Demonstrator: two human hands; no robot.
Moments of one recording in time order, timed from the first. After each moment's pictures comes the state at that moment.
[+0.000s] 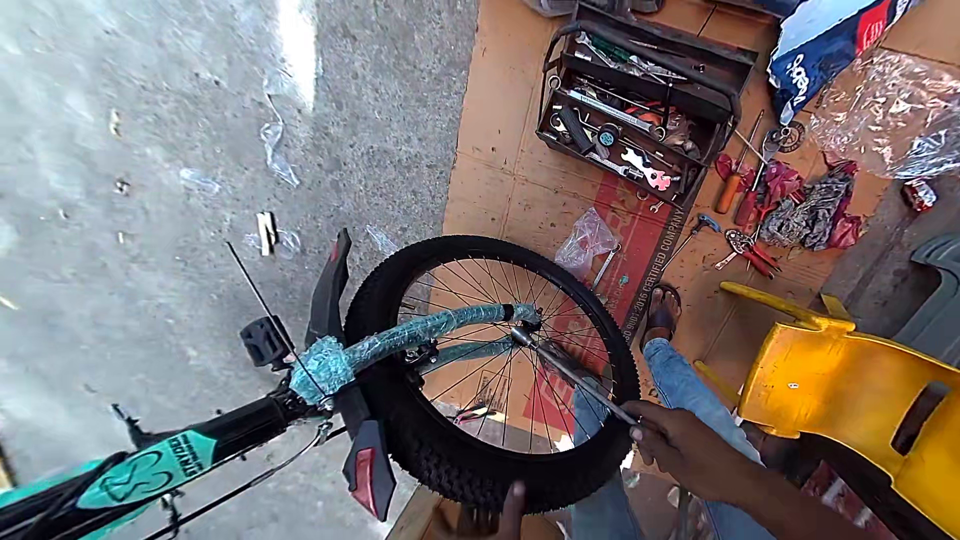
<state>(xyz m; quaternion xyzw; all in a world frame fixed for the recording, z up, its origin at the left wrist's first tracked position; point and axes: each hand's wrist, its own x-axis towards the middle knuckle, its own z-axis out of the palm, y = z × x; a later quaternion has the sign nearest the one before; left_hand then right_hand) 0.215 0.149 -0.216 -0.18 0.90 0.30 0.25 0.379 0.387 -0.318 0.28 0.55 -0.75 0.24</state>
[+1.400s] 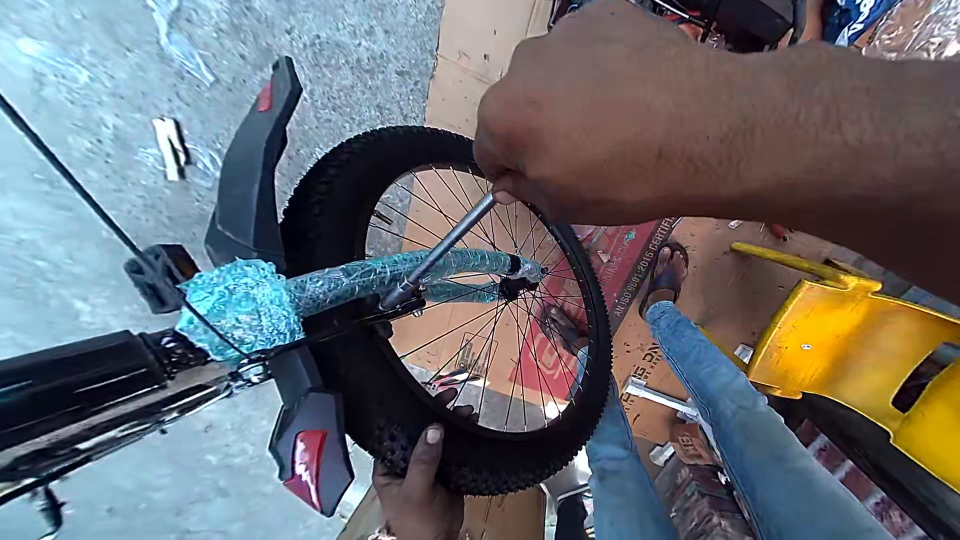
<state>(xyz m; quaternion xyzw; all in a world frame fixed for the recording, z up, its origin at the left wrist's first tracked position) 0.128 0.082 -0.288 -0.14 0.74 0.59 0.27 0.102 0.511 -0.252 -0.06 0.96 -0.24 0.16</state>
